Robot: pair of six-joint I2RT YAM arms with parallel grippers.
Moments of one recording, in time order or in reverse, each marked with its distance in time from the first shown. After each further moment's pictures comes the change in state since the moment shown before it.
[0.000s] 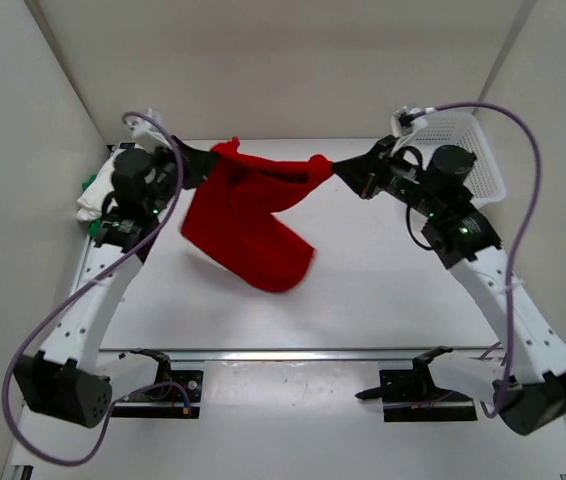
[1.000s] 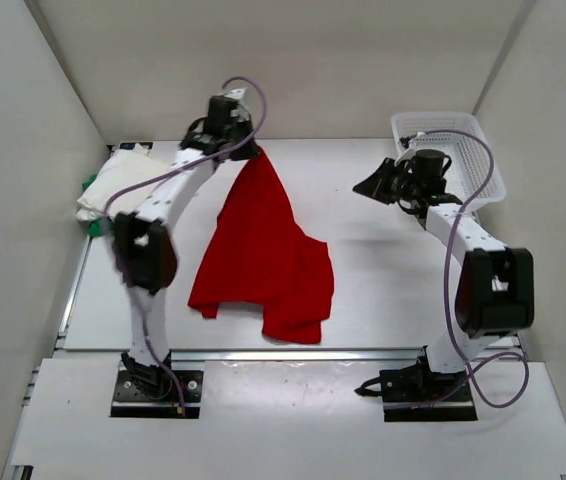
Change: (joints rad) left arm -0.067 0.678 0.672 -0.386 -0.095 0.257; right arm -0.336 0.402 -0.130 0.144 -0.154 0.137
